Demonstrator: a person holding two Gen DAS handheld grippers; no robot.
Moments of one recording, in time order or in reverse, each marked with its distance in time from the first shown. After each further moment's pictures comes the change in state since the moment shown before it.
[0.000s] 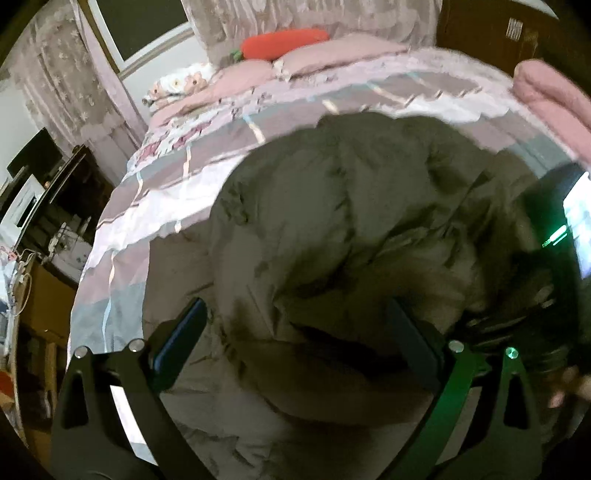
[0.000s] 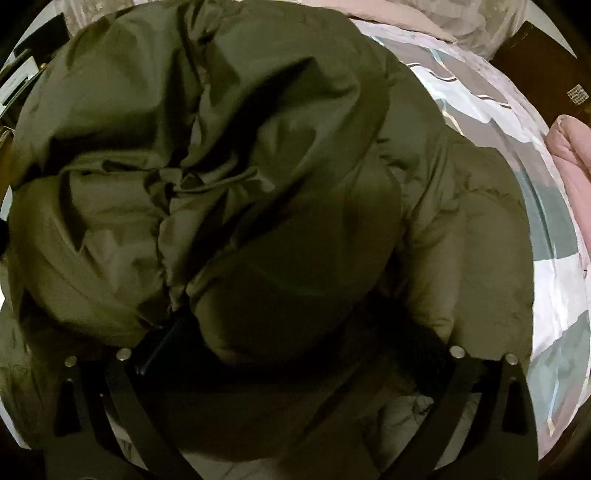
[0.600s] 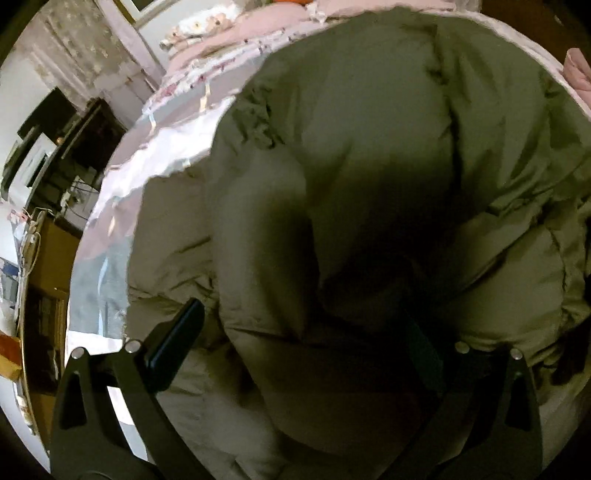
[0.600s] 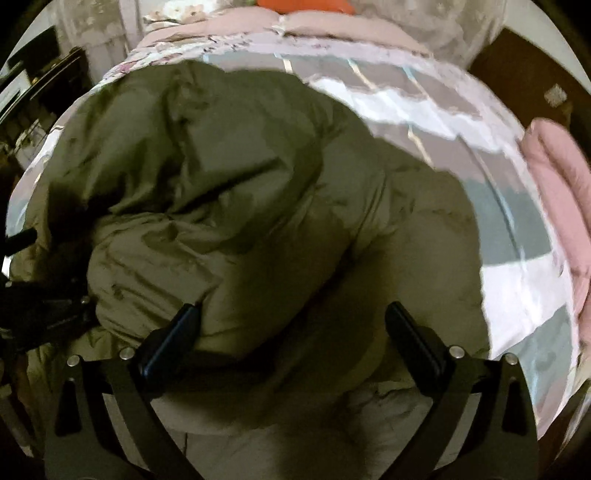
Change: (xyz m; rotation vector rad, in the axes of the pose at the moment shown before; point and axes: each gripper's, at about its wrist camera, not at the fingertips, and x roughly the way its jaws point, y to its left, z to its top) left arm 0.068 0.019 -0.008 -0.062 0.166 0.095; right arm -0.041 -0.007 0.003 0.015 -0.093 -0.062
